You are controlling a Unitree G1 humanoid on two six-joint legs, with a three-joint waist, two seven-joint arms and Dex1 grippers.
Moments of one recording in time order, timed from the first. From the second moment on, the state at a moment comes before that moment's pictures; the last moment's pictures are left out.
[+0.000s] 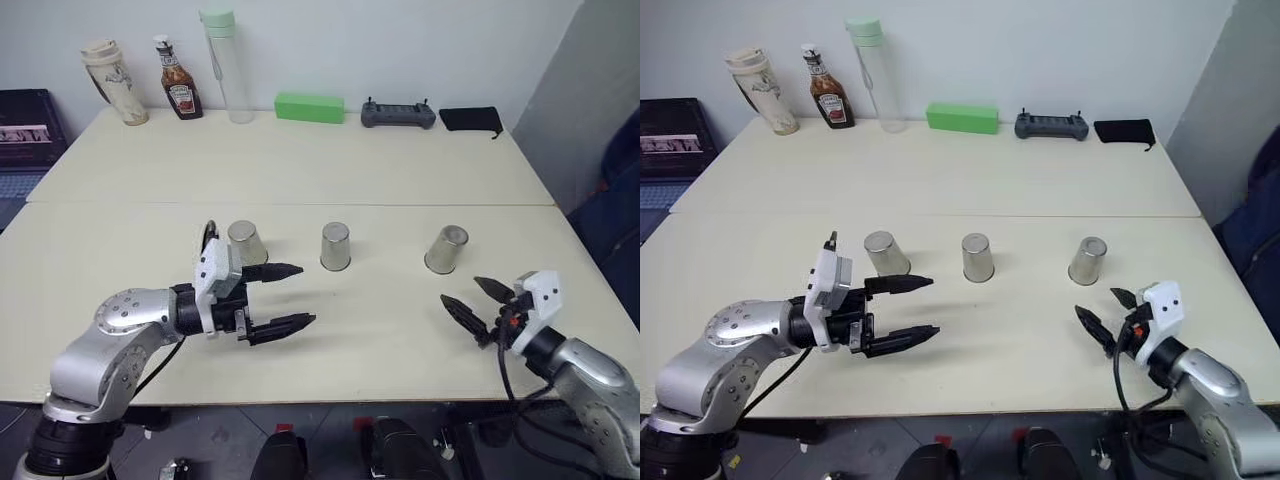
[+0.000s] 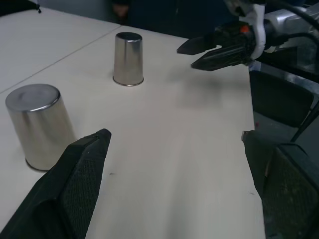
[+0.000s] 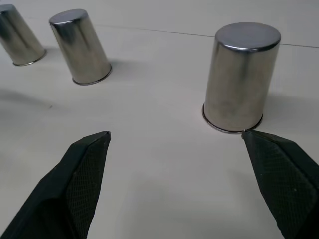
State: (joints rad) left arm -0.15 0.72 0.10 -0.40 -0.62 0.47 -1.07; right arm 0.11 -0.53 -0.18 -0.42 0.52 0.47 0.50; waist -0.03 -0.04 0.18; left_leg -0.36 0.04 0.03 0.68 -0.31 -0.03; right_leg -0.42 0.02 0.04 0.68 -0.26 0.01
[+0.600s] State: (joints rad) left arm -0.15 0.66 0.03 -0.37 -0.56 0.37 -1.06; right arm -0.27 -0.39 -0.09 0.18 0.29 0.17 0.50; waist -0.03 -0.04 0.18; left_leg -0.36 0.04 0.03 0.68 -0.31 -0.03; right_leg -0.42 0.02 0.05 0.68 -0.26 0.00
